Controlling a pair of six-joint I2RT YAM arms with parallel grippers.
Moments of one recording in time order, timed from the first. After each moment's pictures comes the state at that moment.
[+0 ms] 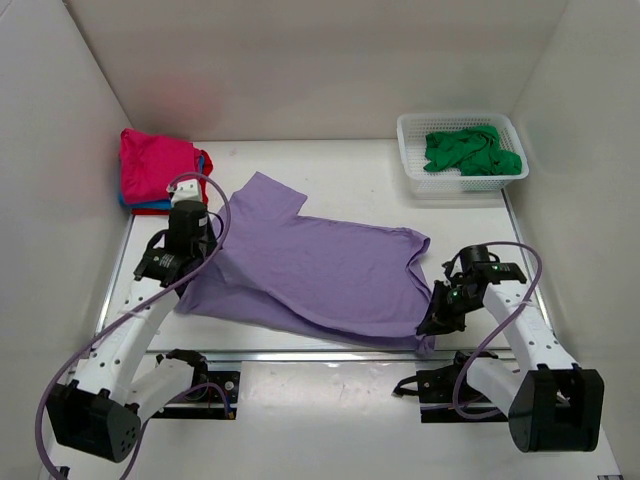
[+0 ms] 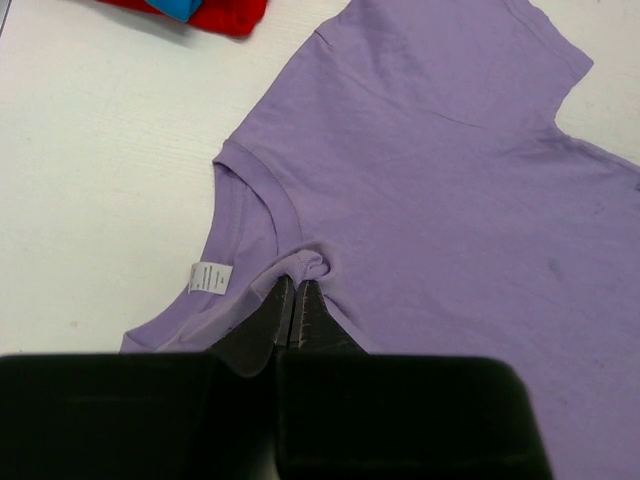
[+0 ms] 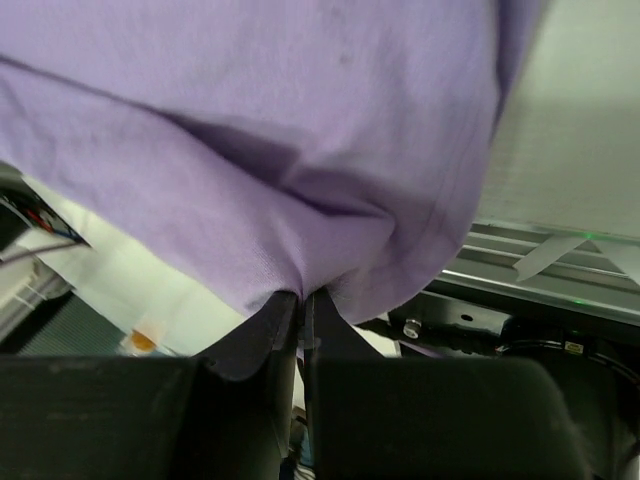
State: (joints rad) left arm -0.26 0.97 0.89 -0.57 -0.36 -0.35; right arm 0.03 1.00 0.63 -1.10 -0.47 0.30
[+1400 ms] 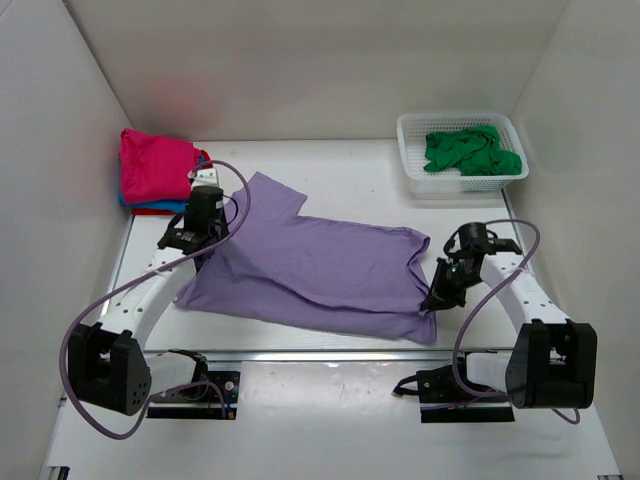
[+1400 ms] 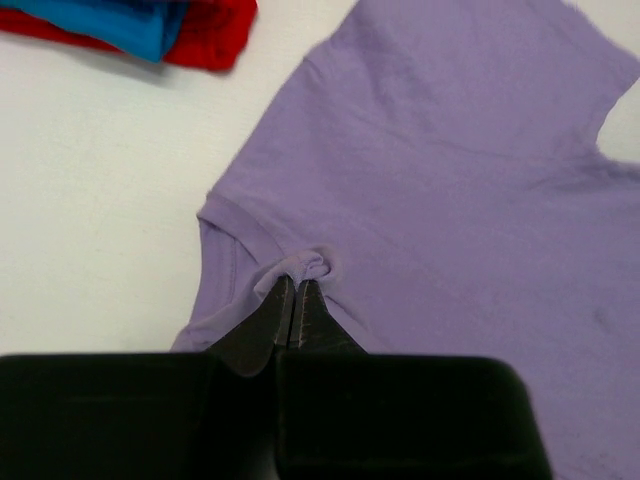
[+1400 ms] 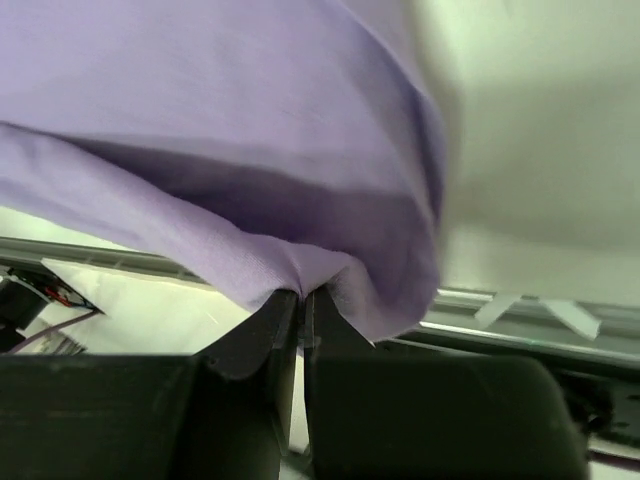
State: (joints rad) left arm -0.26 1.22 0.90 -0.35 -0.38 -0.26; right arm 0.00 1.22 0.75 -0.98 -0.37 0.35
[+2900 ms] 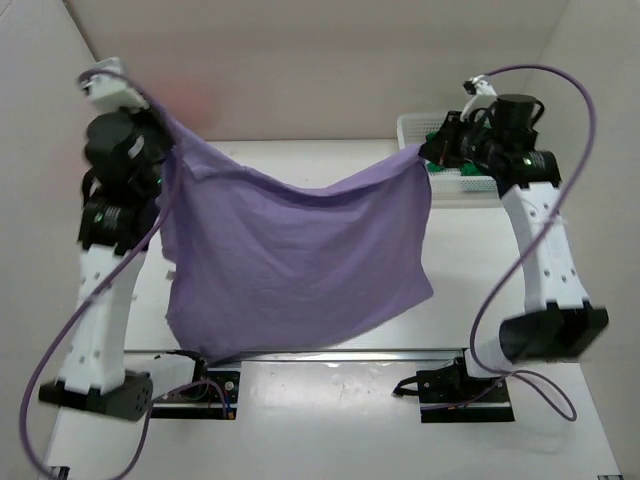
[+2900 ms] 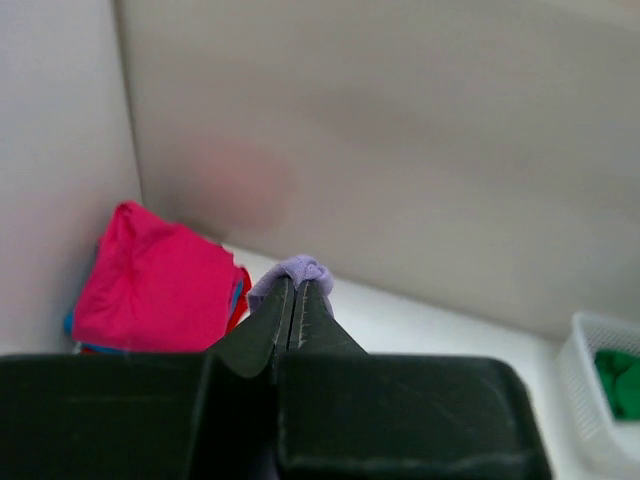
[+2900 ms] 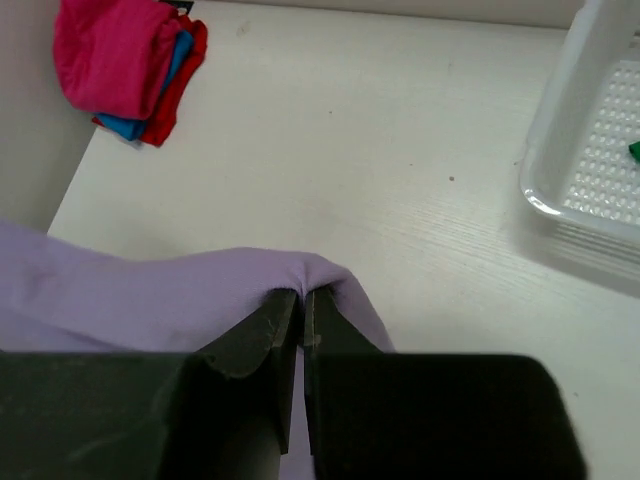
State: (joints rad) left arm -0.19 1.14 1.67 -0.42 -0.40 -0.19; right arm 0.04 1.41 1.68 -0.69 -0.54 0.18
